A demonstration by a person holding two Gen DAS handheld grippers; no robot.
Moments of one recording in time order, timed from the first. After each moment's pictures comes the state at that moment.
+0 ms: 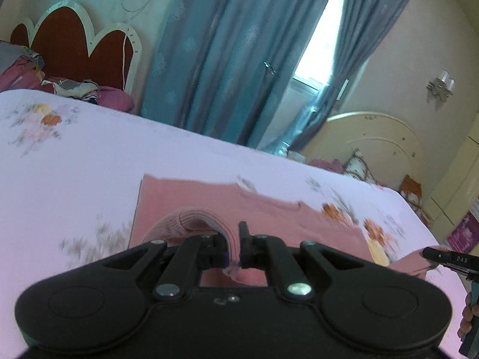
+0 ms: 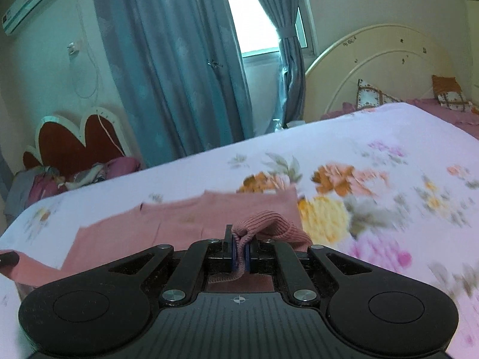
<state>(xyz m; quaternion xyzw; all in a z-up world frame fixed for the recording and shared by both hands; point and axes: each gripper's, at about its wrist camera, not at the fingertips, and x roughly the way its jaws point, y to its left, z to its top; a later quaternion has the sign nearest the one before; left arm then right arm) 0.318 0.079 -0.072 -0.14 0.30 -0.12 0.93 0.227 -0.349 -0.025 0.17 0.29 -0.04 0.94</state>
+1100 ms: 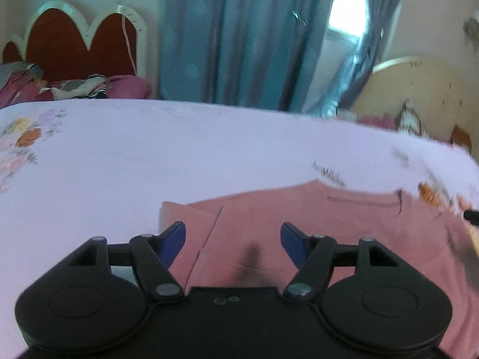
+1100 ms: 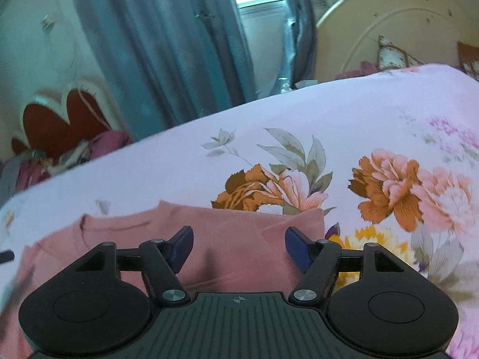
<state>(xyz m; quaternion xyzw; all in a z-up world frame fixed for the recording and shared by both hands) 0.482 0.074 -0.152 -0.02 0.38 -0.08 0.92 0.408 -0.404 -0.135 0.18 0.37 0.00 0.91</state>
